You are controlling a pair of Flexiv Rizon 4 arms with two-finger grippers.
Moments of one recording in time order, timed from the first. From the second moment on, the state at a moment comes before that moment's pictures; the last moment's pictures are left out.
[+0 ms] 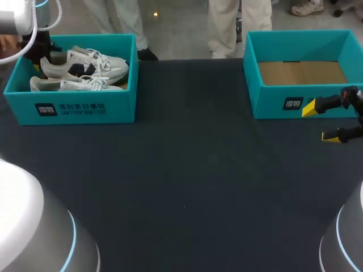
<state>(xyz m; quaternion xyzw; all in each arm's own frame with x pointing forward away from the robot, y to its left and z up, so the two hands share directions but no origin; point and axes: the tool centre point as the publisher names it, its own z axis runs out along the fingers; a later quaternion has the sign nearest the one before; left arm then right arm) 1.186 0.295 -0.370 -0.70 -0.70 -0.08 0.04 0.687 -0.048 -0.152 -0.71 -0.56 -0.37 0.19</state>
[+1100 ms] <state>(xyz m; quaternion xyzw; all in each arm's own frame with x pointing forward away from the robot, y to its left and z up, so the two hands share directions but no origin) 1.165 0.283 -0.301 -0.72 -0.69 -0.02 0.00 0.687 -0.048 -0.152 -0.71 -0.56 -0.37 0.19</state>
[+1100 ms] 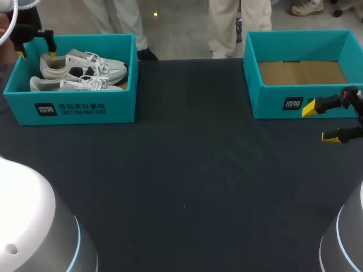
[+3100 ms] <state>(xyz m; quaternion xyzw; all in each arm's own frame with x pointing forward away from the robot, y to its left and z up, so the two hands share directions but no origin) 1.051 0.273 -0.279 -0.73 -0.68 -0.01 0.03 0.687 -0.048 -0.152 -0.71 -0.56 -0.37 0.19</state>
